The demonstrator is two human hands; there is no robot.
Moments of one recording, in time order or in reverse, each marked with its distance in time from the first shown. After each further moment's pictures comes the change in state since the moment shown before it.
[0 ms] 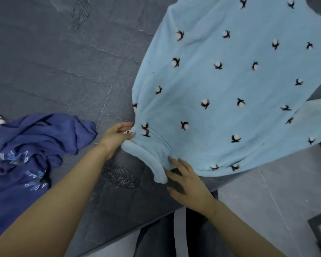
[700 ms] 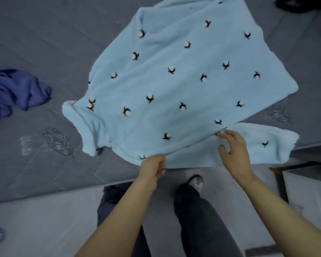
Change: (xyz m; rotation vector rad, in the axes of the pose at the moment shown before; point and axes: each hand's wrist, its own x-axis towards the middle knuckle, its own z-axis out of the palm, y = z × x) left_hand -0.108 -0.032 0.356 -0.649 0.204 -0.397; right_hand -0.090 0.197 -0.276 -0.159 0.319 0.241
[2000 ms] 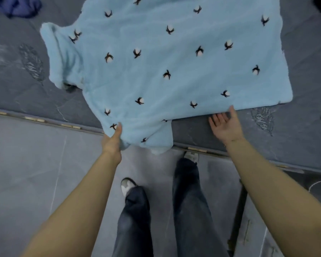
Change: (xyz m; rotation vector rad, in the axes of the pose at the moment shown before) left_hand 0.037 -0.109 0.034 -0.538 0.358 0.331; right_hand 0.107 0.097 -0.038 1.366 -0.244 0.785
